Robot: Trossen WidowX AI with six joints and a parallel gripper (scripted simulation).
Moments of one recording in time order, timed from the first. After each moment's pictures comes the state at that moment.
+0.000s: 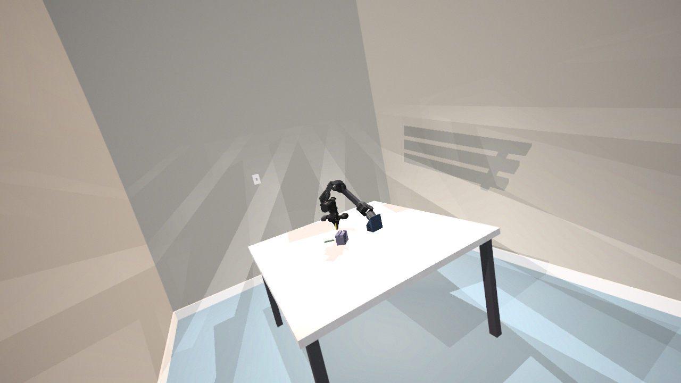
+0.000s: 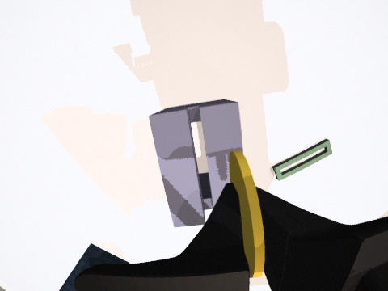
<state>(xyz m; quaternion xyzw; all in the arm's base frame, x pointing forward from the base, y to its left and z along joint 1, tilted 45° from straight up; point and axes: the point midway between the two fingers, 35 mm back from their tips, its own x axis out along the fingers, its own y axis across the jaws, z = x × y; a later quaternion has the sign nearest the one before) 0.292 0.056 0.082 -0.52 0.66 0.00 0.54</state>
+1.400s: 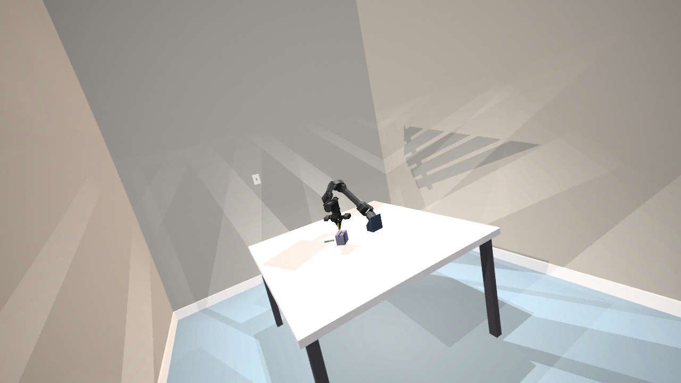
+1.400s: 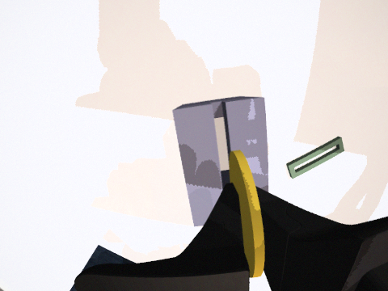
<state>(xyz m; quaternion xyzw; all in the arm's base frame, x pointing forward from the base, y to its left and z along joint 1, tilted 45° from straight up) 0.279 0.062 0.071 -0.53 0.66 0.00 0.54</state>
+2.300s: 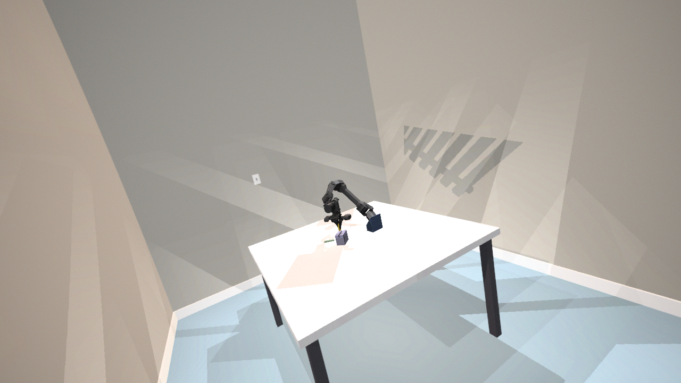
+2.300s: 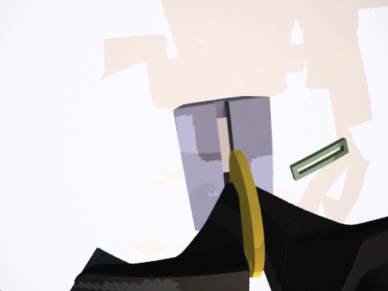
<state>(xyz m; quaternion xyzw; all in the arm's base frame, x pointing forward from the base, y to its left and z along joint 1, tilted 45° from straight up) 0.279 0.058 0.066 -0.53 0.66 0.00 0.54</state>
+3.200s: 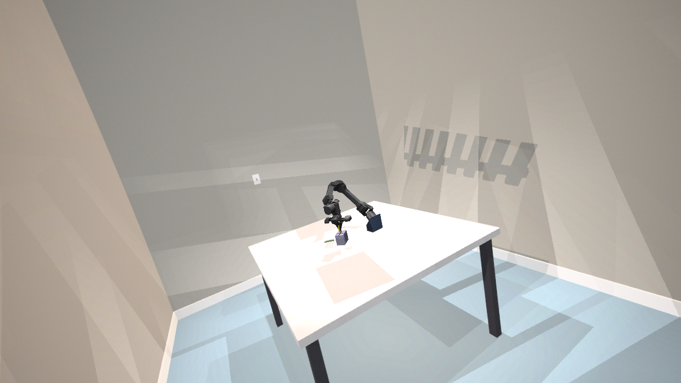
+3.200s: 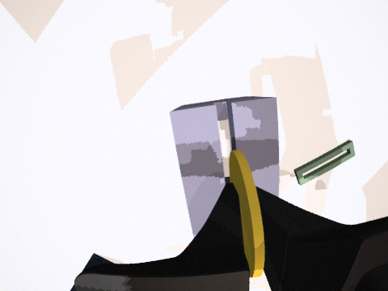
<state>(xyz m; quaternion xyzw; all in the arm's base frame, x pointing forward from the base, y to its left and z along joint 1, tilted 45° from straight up) 0.280 0.050 0.058 -0.53 0.66 0.00 0.54</state>
